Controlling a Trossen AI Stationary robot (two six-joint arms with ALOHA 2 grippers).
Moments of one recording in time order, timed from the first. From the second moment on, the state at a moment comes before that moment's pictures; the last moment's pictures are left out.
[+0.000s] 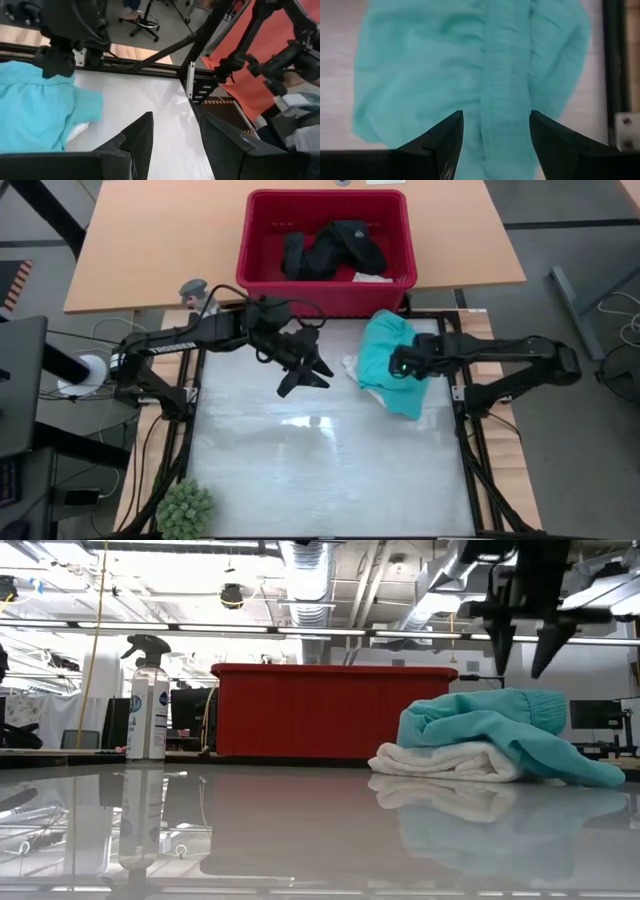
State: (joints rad) left arm 0.17 1.54 1.63 -0.48 0.54 -0.18; right arm -0.13 1.19 1.04 -1.24 0.37 1.46
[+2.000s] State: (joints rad) left arm 0.19 1.54 1.63 -0.56 0.47 -0.12; right arm -0.26 1.33 1.09 -1.49 0.14 1.52
